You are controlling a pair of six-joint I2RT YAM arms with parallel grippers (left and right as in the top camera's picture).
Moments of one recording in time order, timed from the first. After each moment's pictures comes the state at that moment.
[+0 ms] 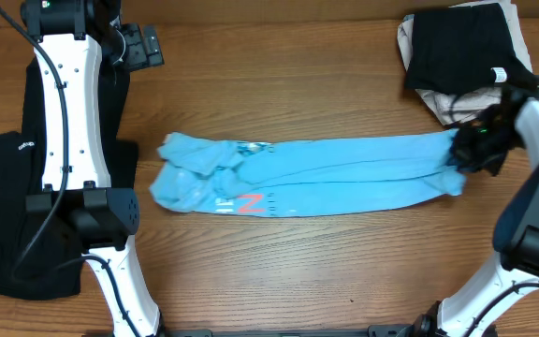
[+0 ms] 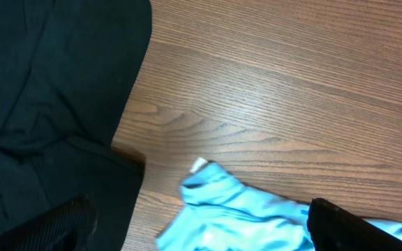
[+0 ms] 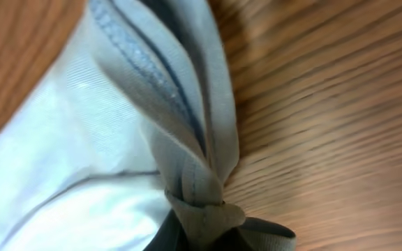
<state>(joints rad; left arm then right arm) 0.06 2.20 2.54 -1.51 0.01 -0.23 -0.38 2.02 1.56 -1.18 -0.22 0.22</state>
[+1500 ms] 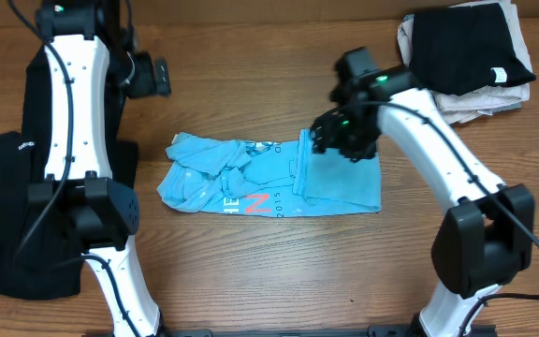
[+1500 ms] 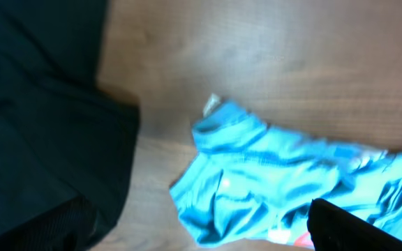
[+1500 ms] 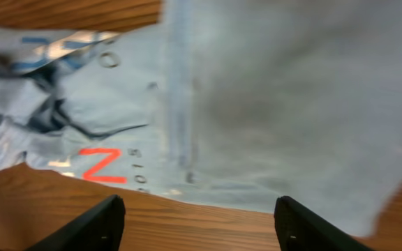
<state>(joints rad) 0.05 2.20 2.37 -1.61 0.06 -0.14 0.32 1.92 1.65 -1.19 -0.25 0.35</state>
